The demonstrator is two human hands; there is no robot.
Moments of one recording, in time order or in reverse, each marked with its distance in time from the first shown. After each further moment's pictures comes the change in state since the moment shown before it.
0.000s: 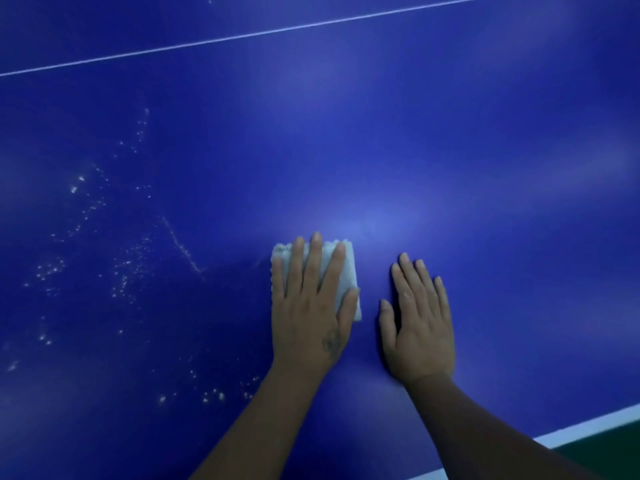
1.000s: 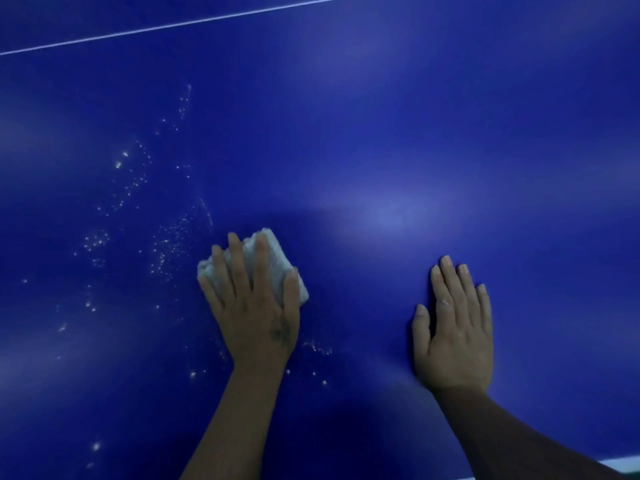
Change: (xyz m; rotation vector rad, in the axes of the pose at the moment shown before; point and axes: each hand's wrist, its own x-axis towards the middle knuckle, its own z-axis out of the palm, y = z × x) left_hand -0.025 -0.083 -0.015 0.015 0.021 -0.499; right_hand 0.001 0.002 0.003 -0.012 -0.065 0.014
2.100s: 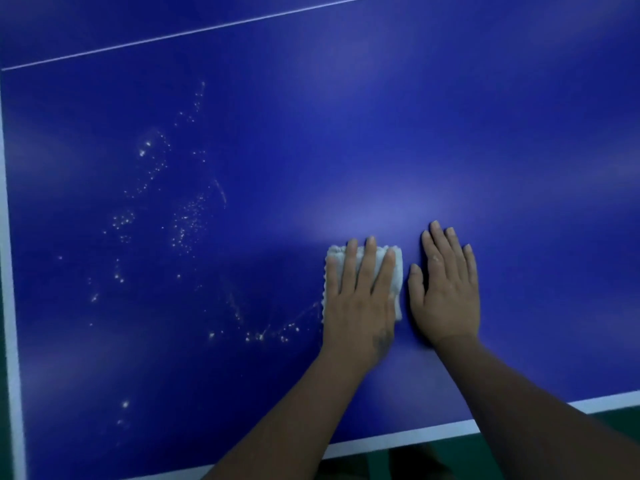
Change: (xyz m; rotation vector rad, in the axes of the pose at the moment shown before) left_hand -0.080 0.088 0.013 0.067 -0.164 0.563; right_hand -0.001 0.000 -0.003 0.027 0.025 -0.015
